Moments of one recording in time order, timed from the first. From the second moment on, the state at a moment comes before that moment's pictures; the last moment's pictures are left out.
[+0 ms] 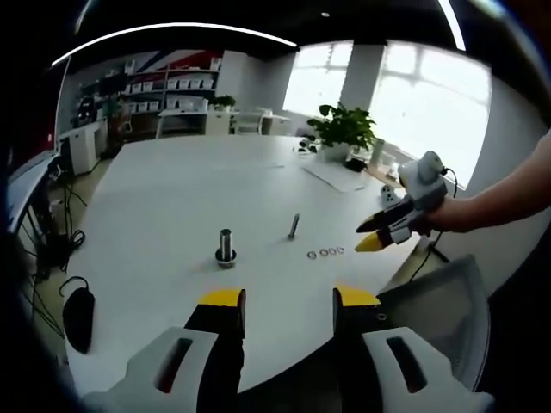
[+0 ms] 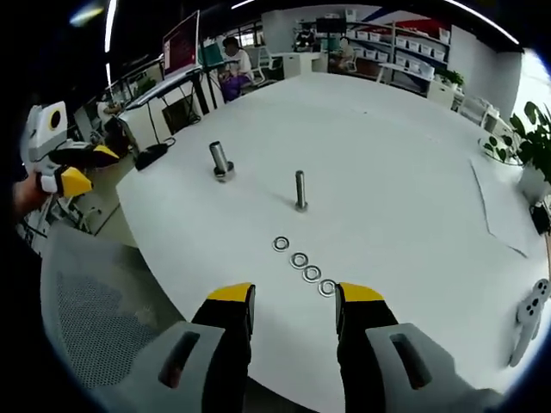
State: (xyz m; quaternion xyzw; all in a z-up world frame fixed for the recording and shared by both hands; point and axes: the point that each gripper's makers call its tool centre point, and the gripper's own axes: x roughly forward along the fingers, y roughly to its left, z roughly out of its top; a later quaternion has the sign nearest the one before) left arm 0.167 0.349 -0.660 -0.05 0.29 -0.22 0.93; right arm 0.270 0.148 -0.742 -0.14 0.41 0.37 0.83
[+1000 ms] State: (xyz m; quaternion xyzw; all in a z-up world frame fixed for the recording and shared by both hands) left arm 0.166 0.345 -0.660 -0.06 0.29 -0.22 0.93; right arm 0.290 0.150 -0.747 -0.19 0.42 0.39 0.80
